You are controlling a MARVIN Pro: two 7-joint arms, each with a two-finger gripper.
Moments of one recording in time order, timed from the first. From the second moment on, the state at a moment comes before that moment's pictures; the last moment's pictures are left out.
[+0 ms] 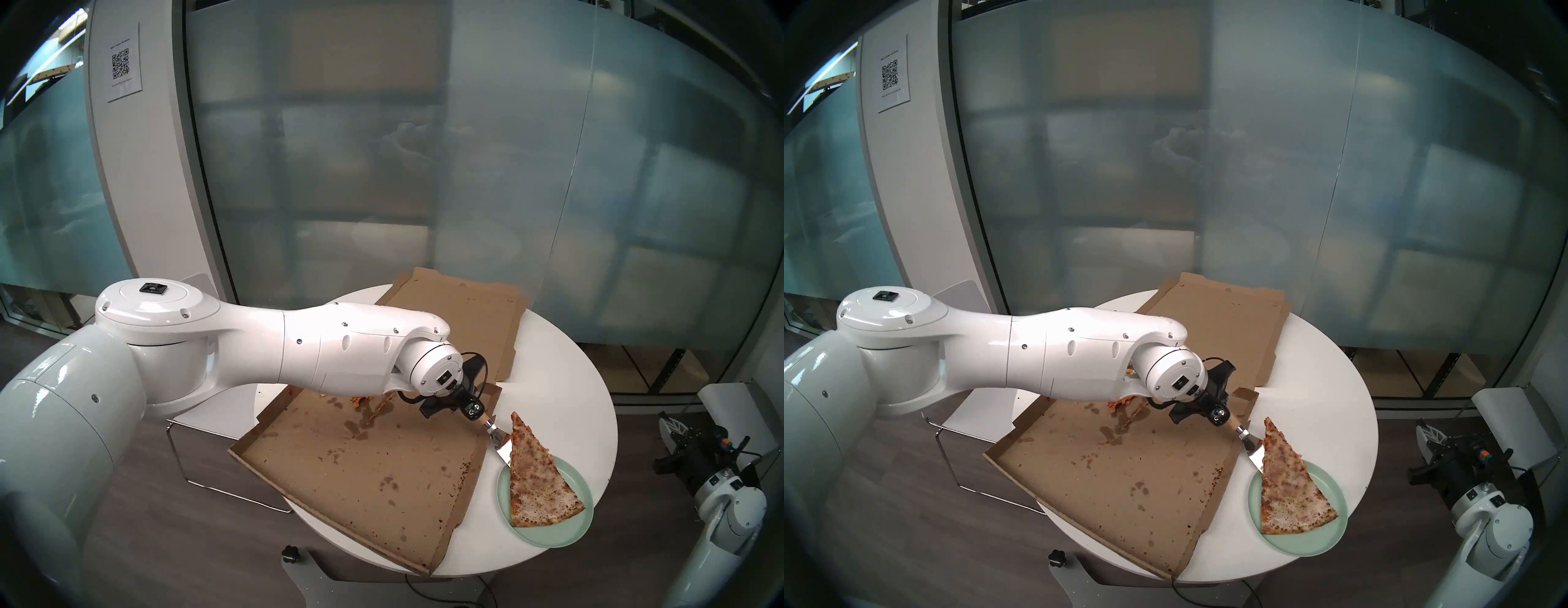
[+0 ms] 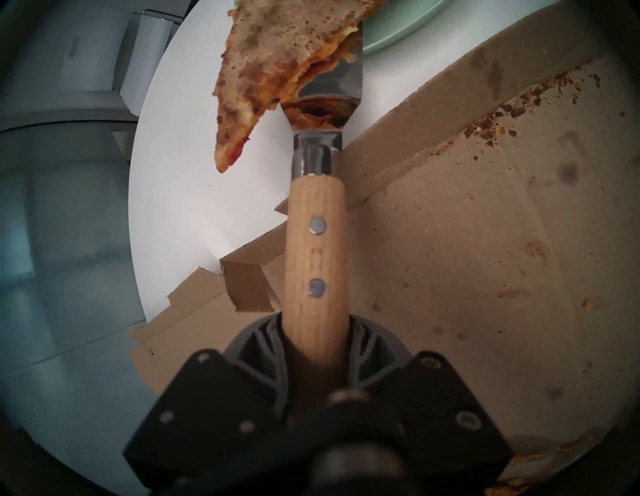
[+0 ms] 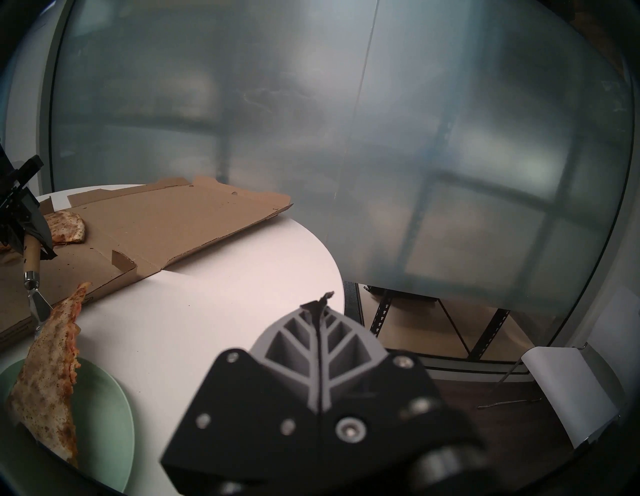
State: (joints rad) left arm 0.23 -1.32 0.25 -1.38 0.16 0.19 -0.62; right arm -1.90 -1.67 2.58 -2.03 -0.06 0.14 0.94
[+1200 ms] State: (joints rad) left arm 0.17 -1.16 0.17 -1.56 0.11 0.21 -0.63; right arm -1.87 -1.67 2.50 -2.03 -0.11 0.14 0.93
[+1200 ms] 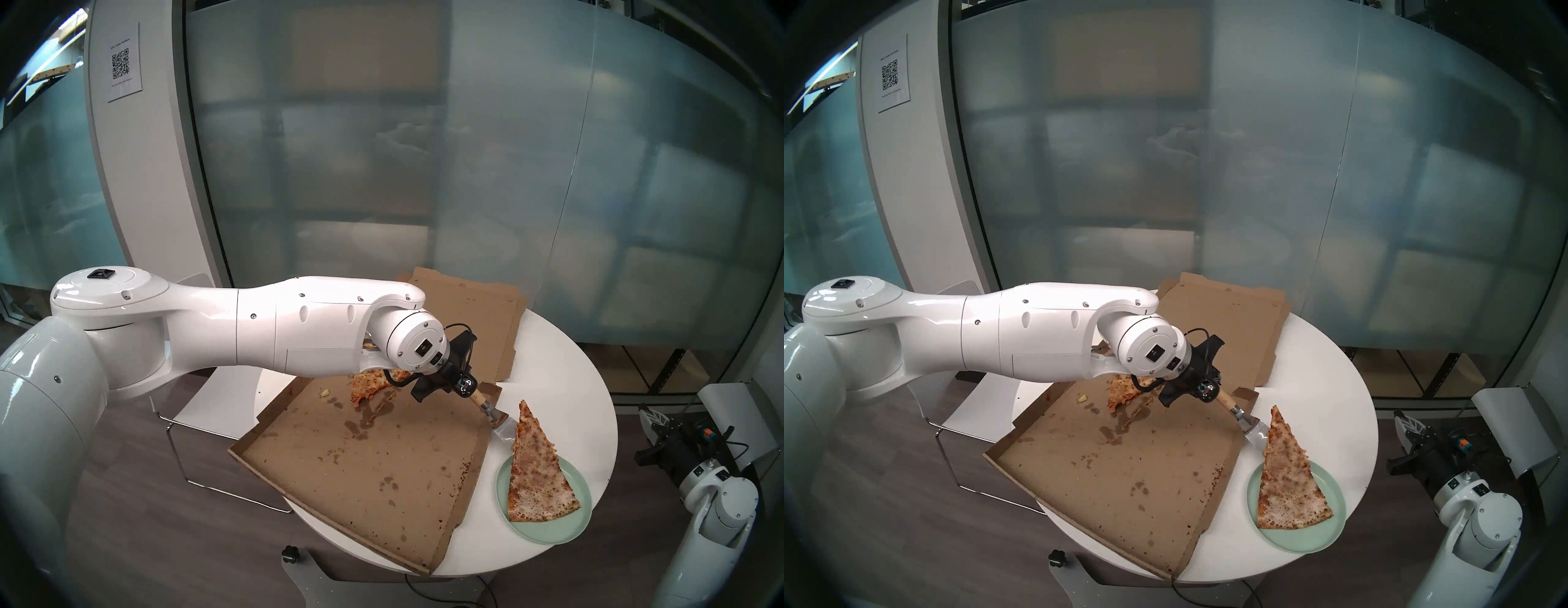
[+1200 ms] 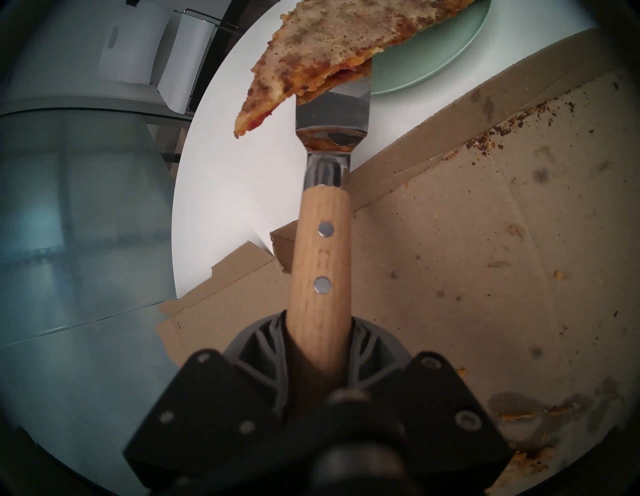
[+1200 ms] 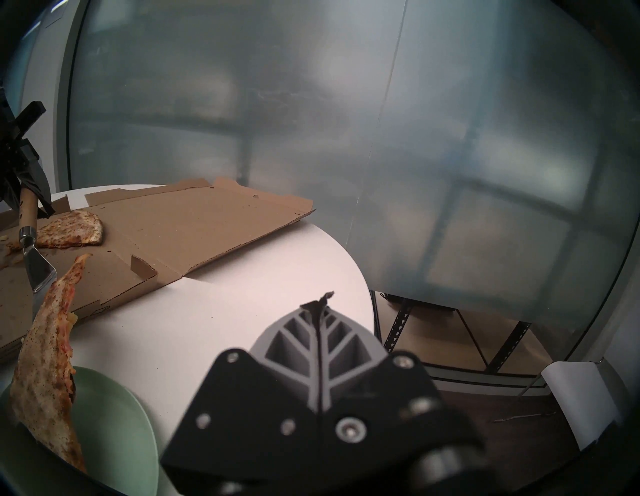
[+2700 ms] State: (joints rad) left arm 0.12 -1.18 0.09 -1.52 0.08 0.21 -0.61; right arm -1.87 -1.68 2.48 -2.04 -0.11 0.15 0.92
